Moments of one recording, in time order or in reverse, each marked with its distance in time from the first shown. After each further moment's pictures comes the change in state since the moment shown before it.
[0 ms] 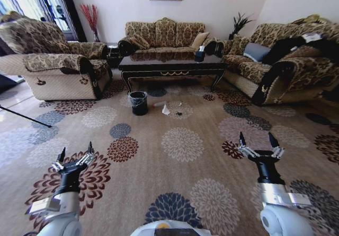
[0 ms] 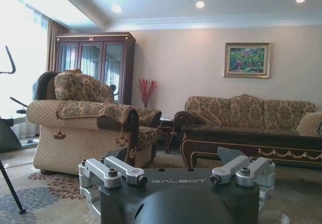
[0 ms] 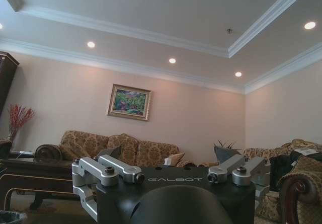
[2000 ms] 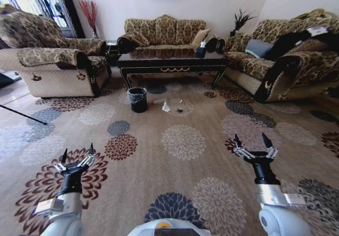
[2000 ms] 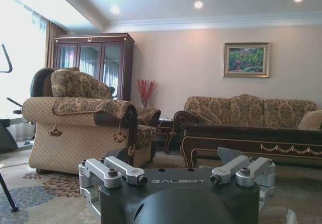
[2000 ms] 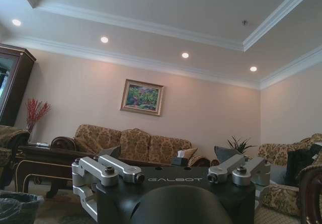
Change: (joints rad) left arm -0.015 -0.002 0.007 0.051 0.015 -0.057 0.018; right arm 0.009 0.006 -0.010 -0.030 -0.010 0.016 -0.067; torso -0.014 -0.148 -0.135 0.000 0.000
